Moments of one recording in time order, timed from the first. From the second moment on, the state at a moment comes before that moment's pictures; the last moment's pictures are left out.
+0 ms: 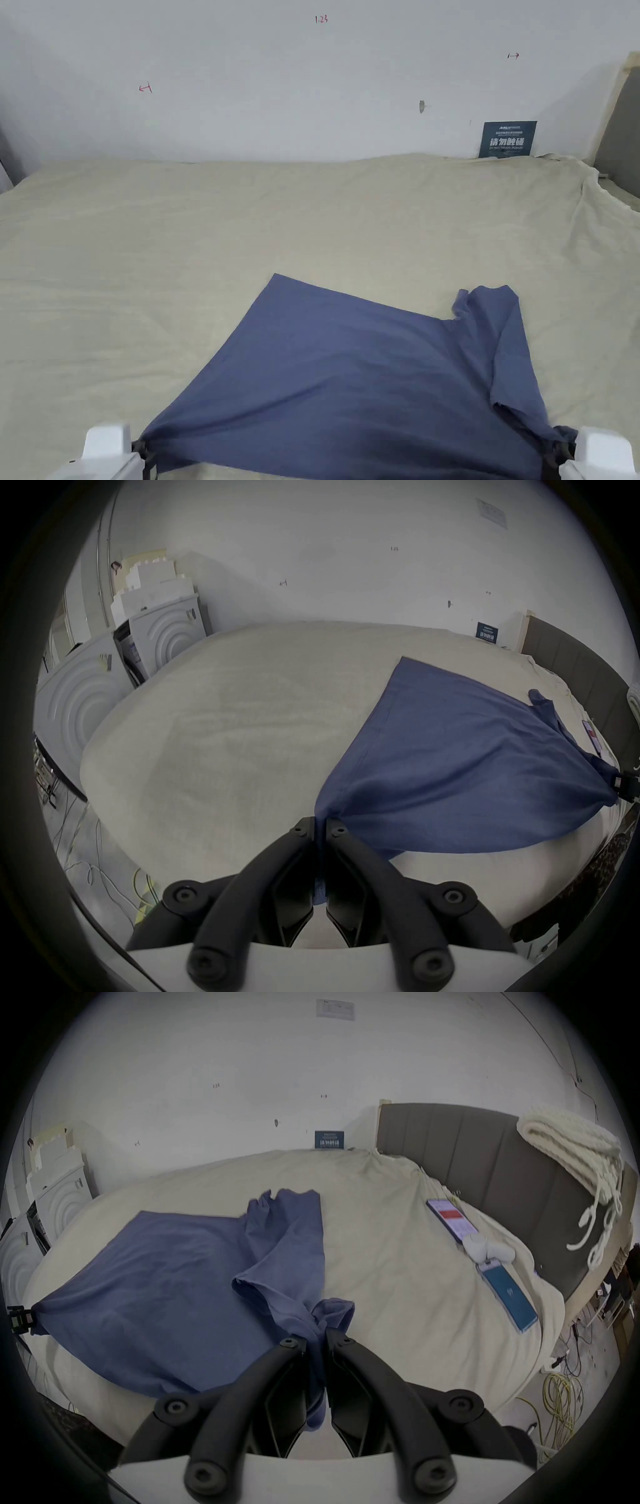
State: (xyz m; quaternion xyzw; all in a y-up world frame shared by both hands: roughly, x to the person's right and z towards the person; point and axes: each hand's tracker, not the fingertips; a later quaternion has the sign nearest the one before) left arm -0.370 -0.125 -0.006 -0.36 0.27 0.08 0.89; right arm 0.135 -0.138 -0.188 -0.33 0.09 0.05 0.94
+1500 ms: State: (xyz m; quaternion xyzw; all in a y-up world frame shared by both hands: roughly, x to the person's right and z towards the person) left arm -0.309 0.016 -0.085 -0.11 0.20 0.05 0.97; right arm 0.095 0.041 -0.186 -0.11 0.16 0.04 0.98
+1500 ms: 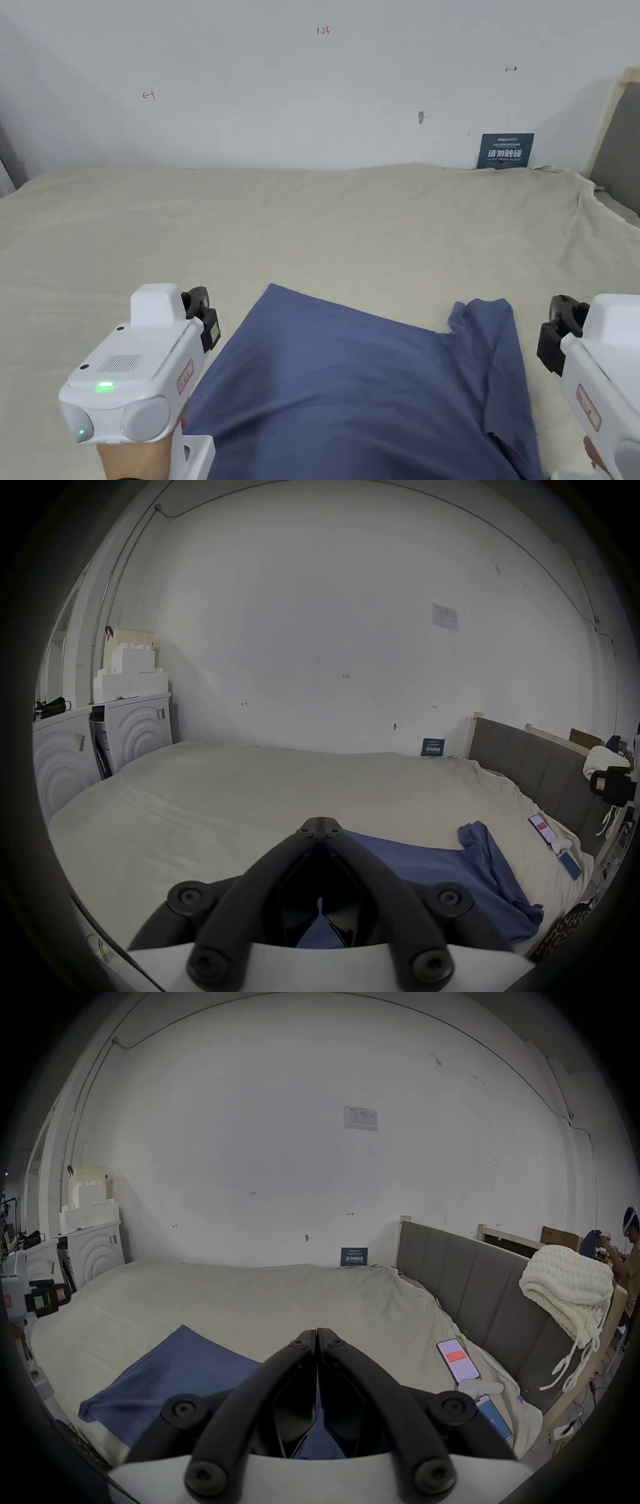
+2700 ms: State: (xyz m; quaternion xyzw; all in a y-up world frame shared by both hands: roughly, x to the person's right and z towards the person) left arm -0.417 -0.140 -0.448 -0.47 0.16 0.11 0.86; right arm 0.066 -0.042 -0.361 -0.20 0.12 0.06 0.97
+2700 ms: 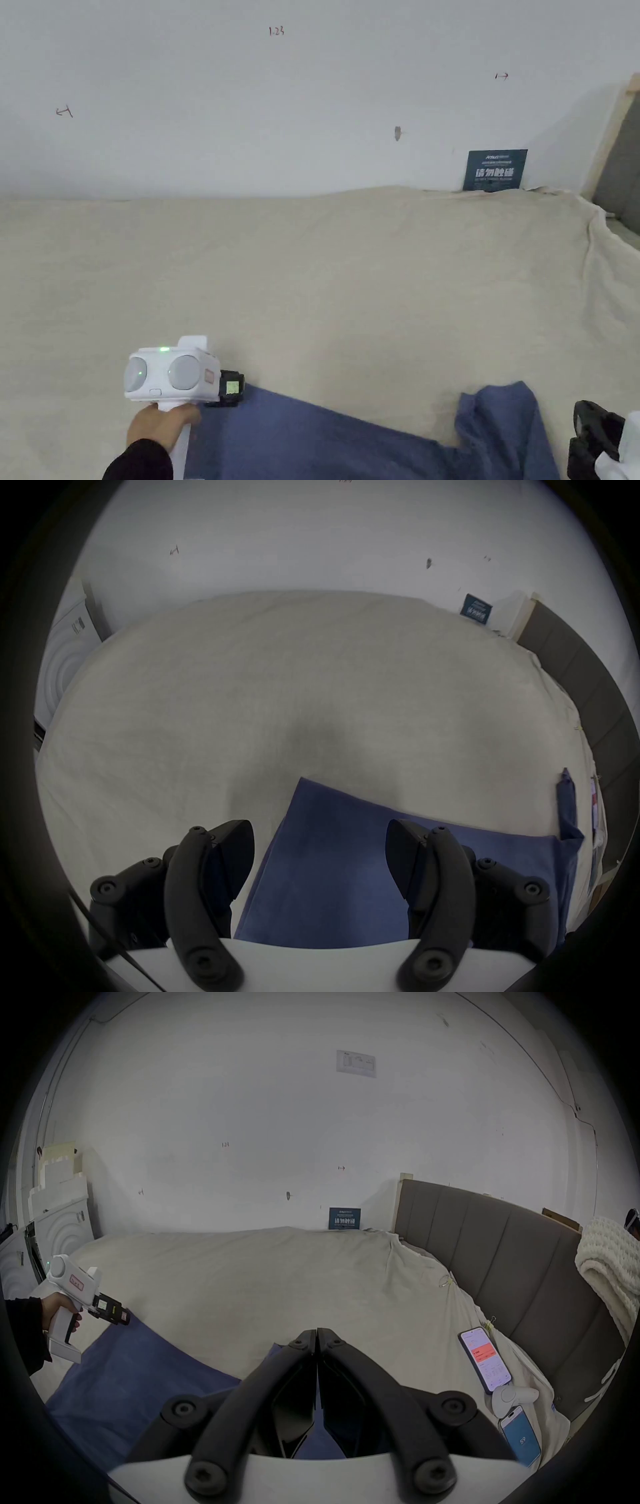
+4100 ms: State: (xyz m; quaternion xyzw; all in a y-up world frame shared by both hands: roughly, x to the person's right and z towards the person) left arm -0.401 -0.065 -0.351 -0.39 0.11 0.09 0.91; right arm 0.063 -0.168 -0.425 -0.48 0.12 0.06 0.87
